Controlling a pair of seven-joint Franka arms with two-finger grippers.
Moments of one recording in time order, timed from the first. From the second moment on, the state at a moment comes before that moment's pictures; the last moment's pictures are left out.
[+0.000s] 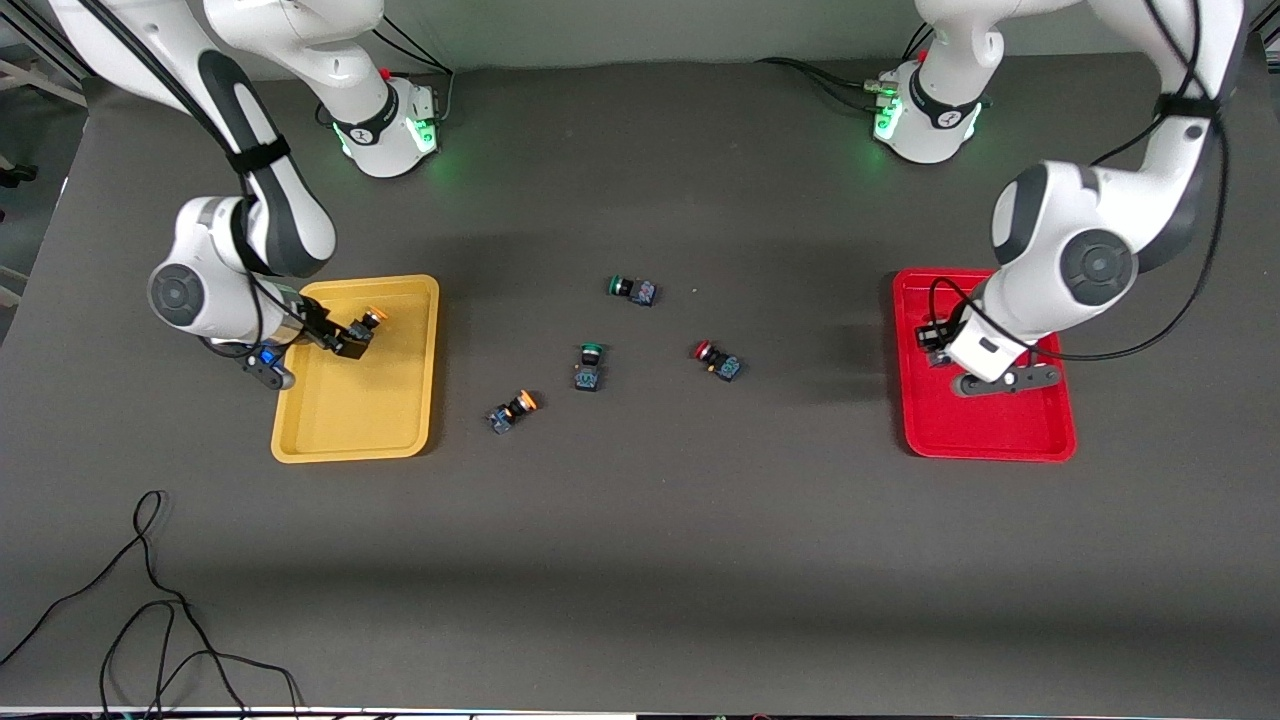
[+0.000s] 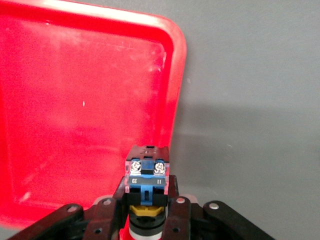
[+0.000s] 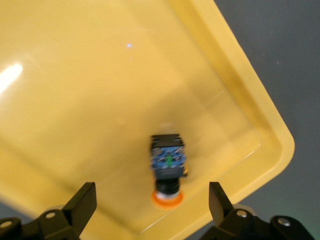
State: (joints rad) left arm 0.15 0.17 -0.32 -2.24 0.03 2.27 -0.29; right arm 0.15 0.14 -0.15 -2.35 0.08 2.23 0.61
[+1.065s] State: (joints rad) left arm 0.21 0.19 -0.35 -2.09 0.08 2.12 -0.28; right arm 0.24 0.56 0.16 -1.82 0.09 2.34 1.07
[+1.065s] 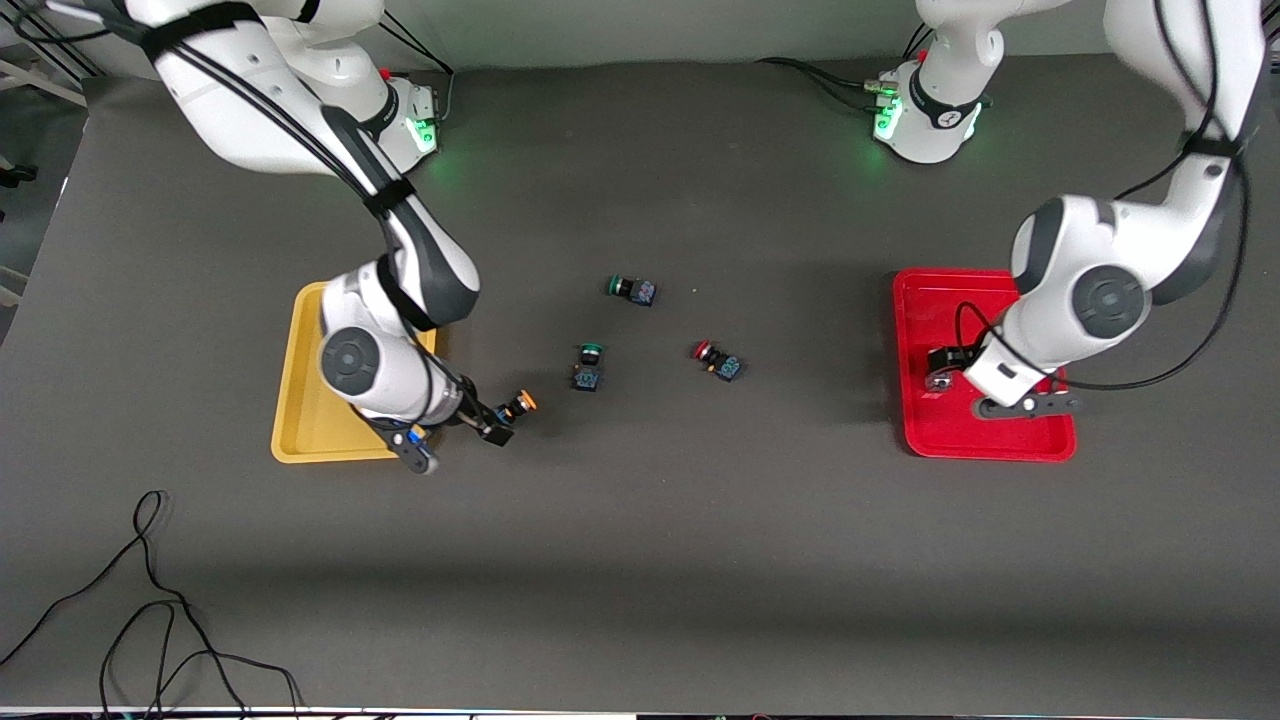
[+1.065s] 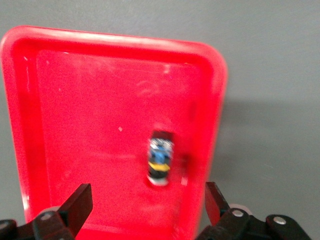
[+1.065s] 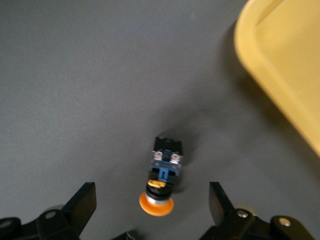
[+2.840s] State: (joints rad) left arm -0.31 0.70 -0.38 -1.75 0.22 2.33 -1.61; right arm 0.13 0.34 0.01 -1.90 0.02 2.11 0.73
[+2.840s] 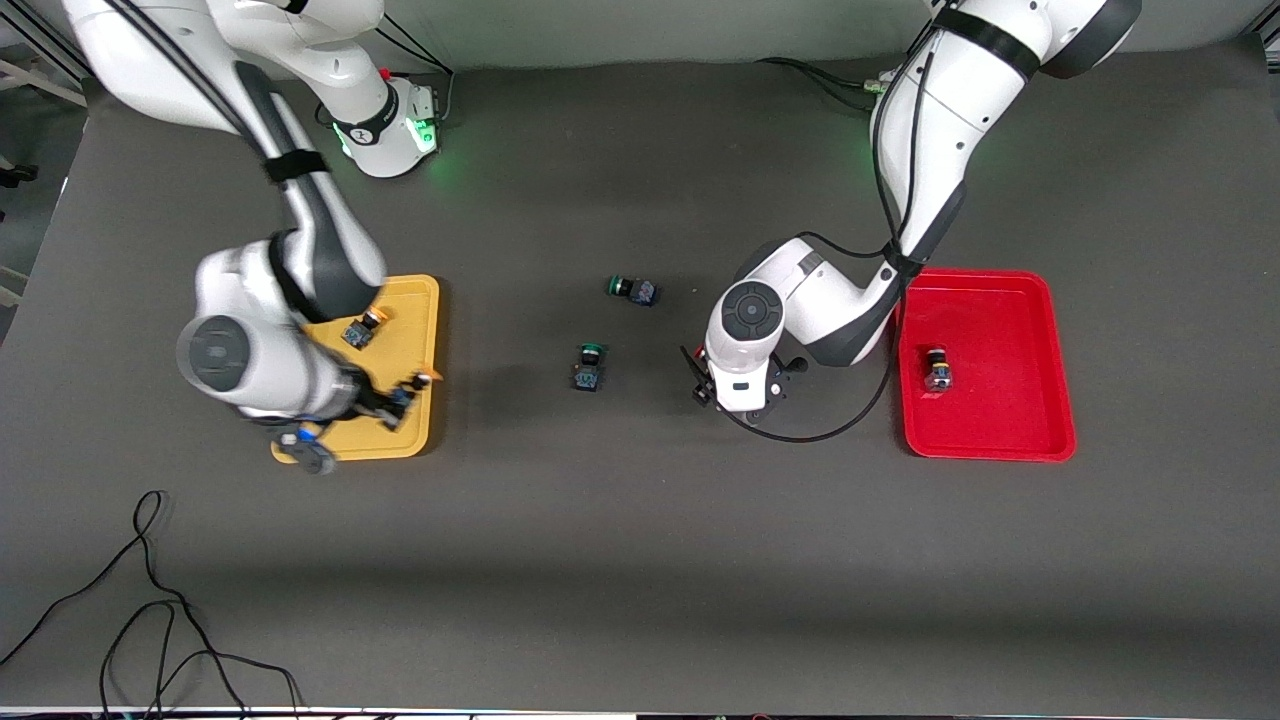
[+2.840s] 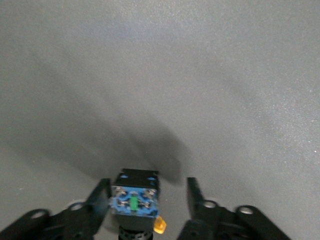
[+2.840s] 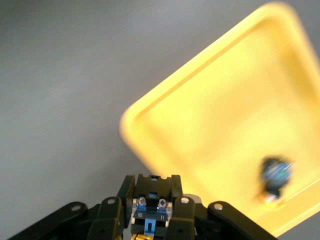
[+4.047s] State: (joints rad) left arm 0.05 0.29 -0.44 -1.74 0.02 1.81 -0.60; right arm 0.12 0.41 -0.10 -2.08 0.08 2.40 0.52
